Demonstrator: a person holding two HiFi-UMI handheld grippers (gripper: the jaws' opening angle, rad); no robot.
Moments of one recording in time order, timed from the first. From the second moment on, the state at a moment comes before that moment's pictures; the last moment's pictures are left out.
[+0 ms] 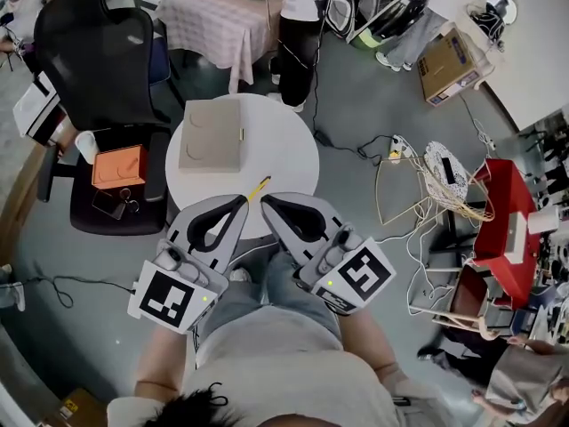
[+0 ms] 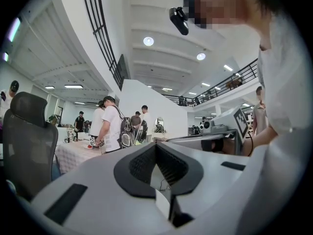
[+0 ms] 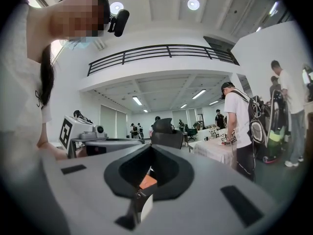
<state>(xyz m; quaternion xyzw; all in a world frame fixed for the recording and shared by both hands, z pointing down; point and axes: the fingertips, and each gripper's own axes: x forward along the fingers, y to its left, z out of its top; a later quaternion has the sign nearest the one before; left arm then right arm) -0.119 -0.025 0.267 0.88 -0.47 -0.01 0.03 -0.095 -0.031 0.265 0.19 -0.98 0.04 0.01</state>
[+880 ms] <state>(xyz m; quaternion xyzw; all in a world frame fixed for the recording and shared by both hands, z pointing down) -0.124 -0.015 0.253 0.89 -0.46 -0.04 0.01 -0.105 -0.019 0.253 0.19 -0.98 0.02 0.01</state>
